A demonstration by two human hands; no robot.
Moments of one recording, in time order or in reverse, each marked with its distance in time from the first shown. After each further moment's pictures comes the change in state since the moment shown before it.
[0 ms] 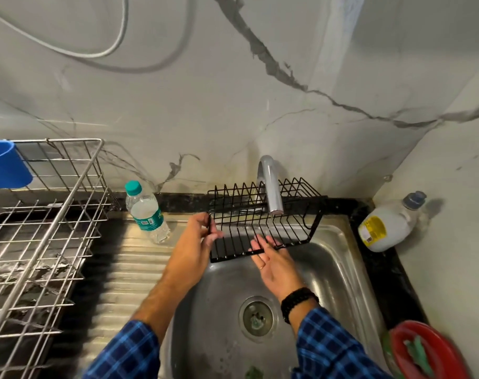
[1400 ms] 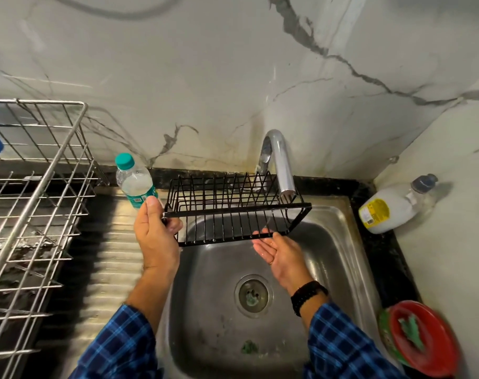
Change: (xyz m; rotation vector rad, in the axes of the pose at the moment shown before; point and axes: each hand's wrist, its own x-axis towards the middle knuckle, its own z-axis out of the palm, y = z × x) left_hand 0.004 -0.001 -0.014 -0.760 0.730 -0.354; right_hand -0.012 0.001 -0.018 -0.243 0.077 -0.043
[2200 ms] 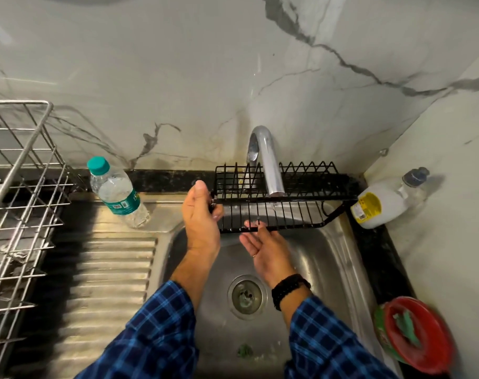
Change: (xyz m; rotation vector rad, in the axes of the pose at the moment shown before) left_hand -0.011 -0.044 0.082 -0.122 -0.228 -0.175; right_hand 0.008 0.002 0.026 0.175 0.045 -0.015
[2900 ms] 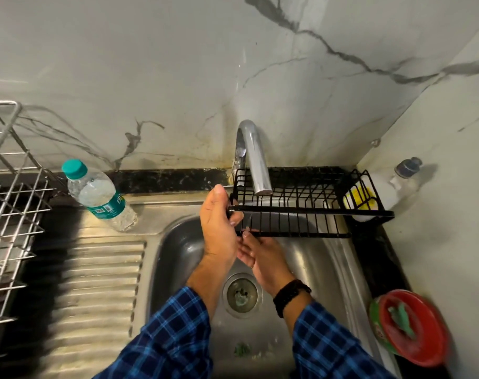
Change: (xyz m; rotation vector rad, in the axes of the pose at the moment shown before) left_hand -0.021 -0.025 0.030 -0.032 -0.050 -0.125; right_hand -0.001 0.000 -0.024 -0.275 -0.113 0.004
